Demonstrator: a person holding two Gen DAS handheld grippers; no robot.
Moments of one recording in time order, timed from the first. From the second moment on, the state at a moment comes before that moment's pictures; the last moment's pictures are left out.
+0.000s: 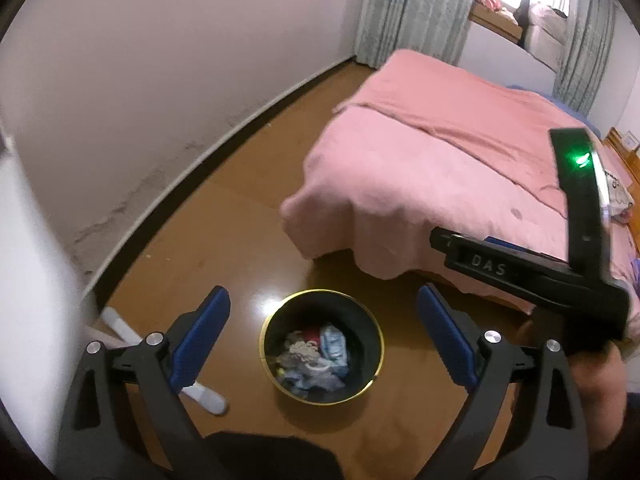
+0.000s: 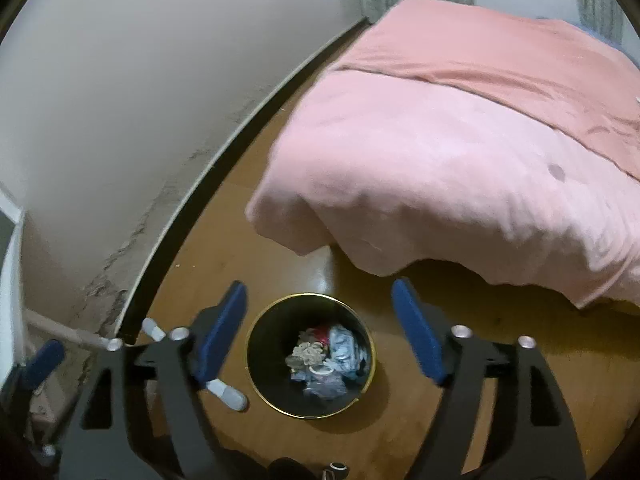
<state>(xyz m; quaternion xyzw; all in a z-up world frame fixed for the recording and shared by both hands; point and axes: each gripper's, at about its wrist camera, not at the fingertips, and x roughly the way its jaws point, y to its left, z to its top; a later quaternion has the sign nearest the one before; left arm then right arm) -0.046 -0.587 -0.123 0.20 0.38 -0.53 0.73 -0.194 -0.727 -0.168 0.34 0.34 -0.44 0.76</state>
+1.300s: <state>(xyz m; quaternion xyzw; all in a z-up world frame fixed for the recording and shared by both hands) 0.070 -0.049 0.026 0.02 0.32 -0.04 0.95 0.042 -0.324 0.006 0.01 0.32 0.04 0.95</state>
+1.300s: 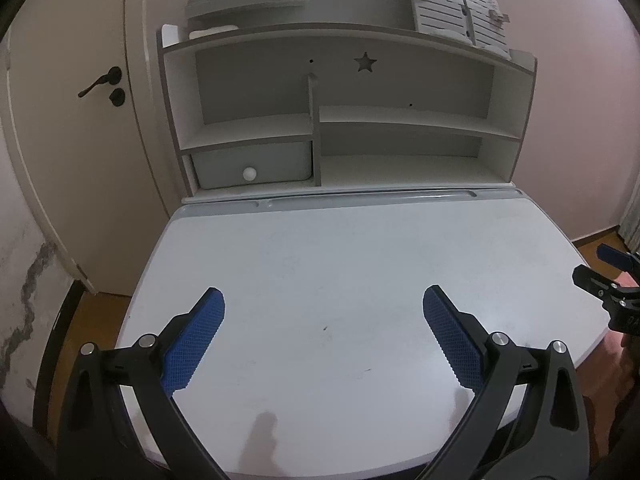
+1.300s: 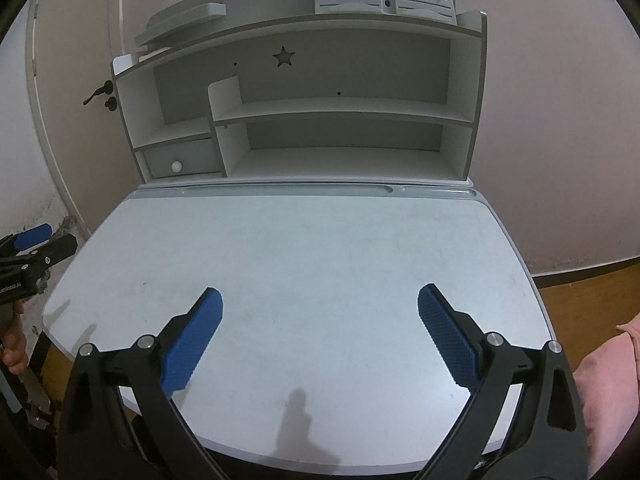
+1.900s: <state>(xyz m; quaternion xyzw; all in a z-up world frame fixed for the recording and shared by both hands) 0.066 -0.046 0.022 0.02 0.33 -0.04 0.94 0.044 -0.330 0.005 0.02 0.33 0.04 0.94</state>
